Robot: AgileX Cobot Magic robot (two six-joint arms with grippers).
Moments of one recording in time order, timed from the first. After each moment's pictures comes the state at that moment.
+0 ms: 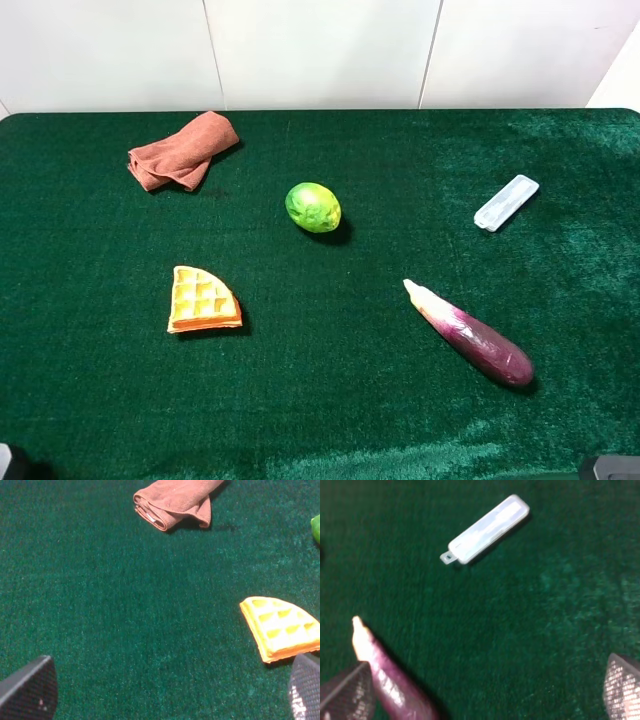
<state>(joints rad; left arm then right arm) 0.03 -0.01 -0.50 -0.06 1.07 0.12 0.05 0.70 -0.80 0.08 1.09 -0.12</state>
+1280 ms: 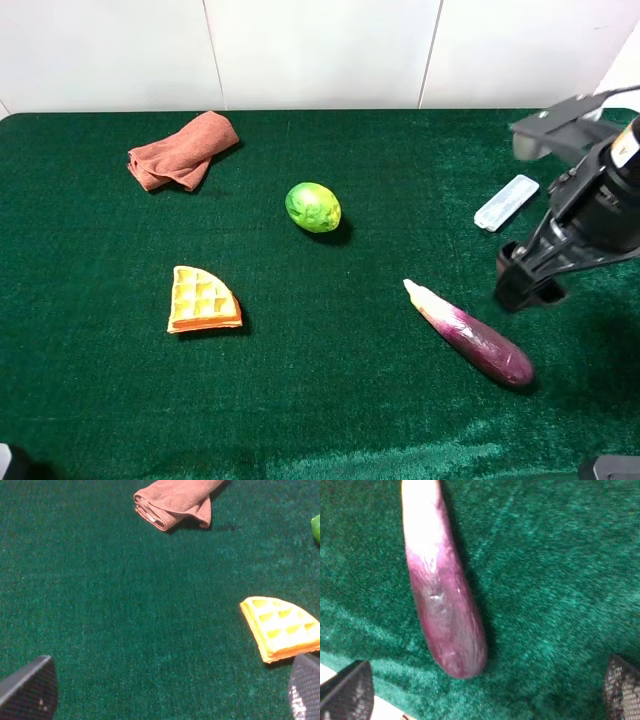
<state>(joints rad) 0.03 -0.01 -0.50 -0.06 1.07 0.12 0.49 1.32 -0.72 0.03 0.95 -0.16</state>
